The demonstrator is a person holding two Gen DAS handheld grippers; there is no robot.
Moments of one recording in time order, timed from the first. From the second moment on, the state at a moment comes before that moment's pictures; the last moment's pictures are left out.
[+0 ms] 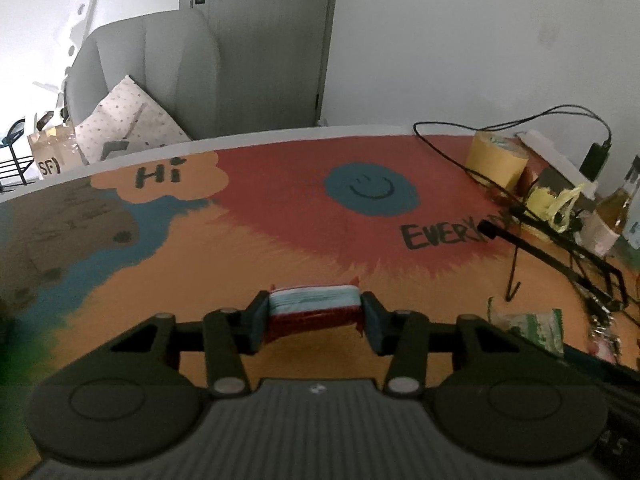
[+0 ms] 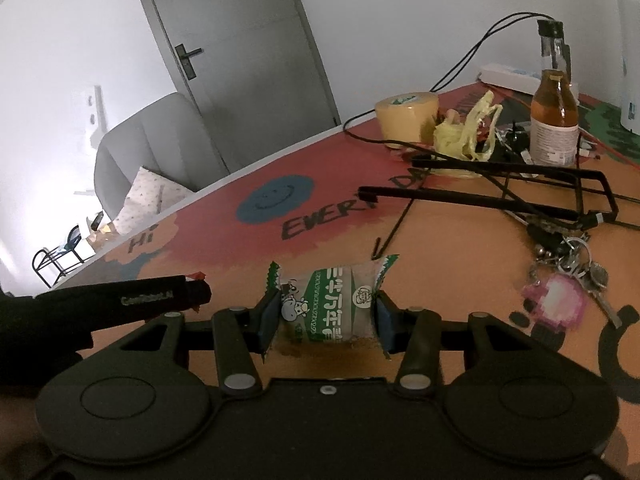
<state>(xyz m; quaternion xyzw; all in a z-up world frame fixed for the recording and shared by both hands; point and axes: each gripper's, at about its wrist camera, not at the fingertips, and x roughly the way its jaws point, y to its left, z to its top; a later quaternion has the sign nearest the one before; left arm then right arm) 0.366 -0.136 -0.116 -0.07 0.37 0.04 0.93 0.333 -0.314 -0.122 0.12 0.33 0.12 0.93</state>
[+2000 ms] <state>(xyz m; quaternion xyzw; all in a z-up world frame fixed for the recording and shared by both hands) 0.197 0.021 -0.017 -0.11 0.28 0.07 0.95 0.235 -0.175 -0.038 0.07 0.27 0.22 0.94</state>
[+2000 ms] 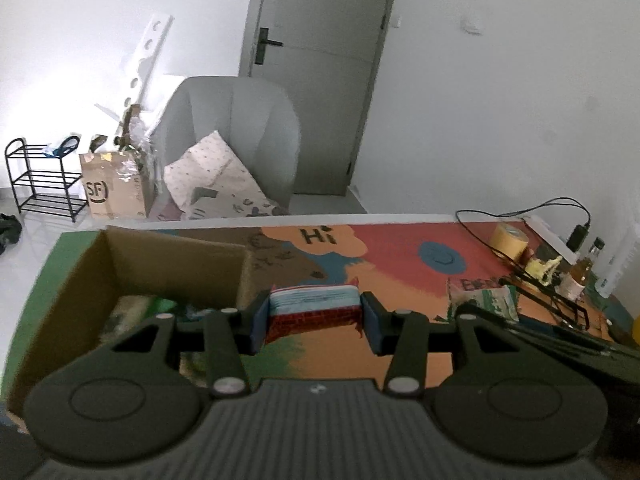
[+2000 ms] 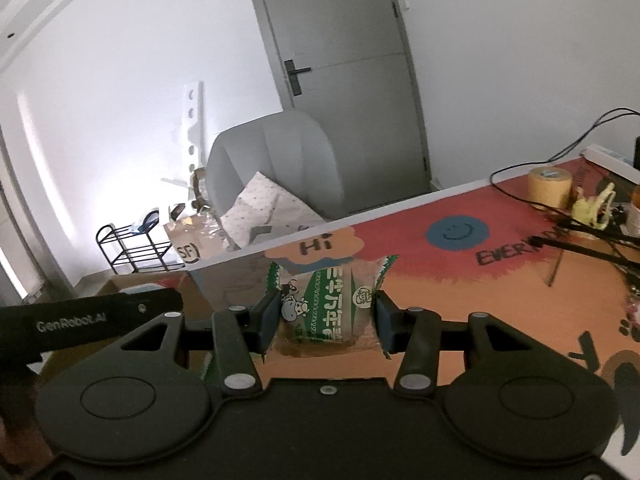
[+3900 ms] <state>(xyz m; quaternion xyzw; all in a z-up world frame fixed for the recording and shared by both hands) 0.106 0.165 -0.016 -0.21 0.25 0.14 0.94 0.215 -0.028 0.004 0.06 0.26 0.36 0.89</state>
